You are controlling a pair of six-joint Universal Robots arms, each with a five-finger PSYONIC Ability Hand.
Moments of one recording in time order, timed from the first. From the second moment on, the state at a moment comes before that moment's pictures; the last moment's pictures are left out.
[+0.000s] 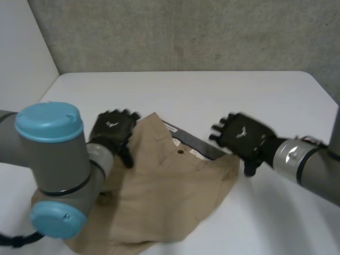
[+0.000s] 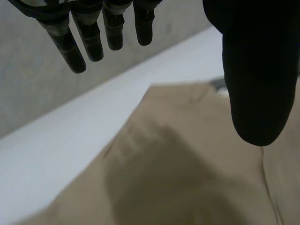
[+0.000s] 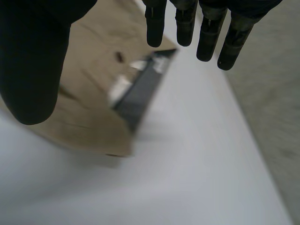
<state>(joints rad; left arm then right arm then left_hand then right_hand) 4.14 -1.96 -1.56 3.20 -1.77 3.29 1.86 -1.24 1.59 0.16 1.03 2.19 0.20 0.20 0.21 0.21 0.05 0.21 0.22 0.21 0.23 0.07</state>
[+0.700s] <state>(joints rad) 4.12 -1.94 -1.77 3.13 -1.84 3.28 1.85 -1.14 1.60 -0.05 1.10 2.37 1.08 1.10 1.10 1.10 0.92 0.93 1.17 1.17 1.19 0.97</state>
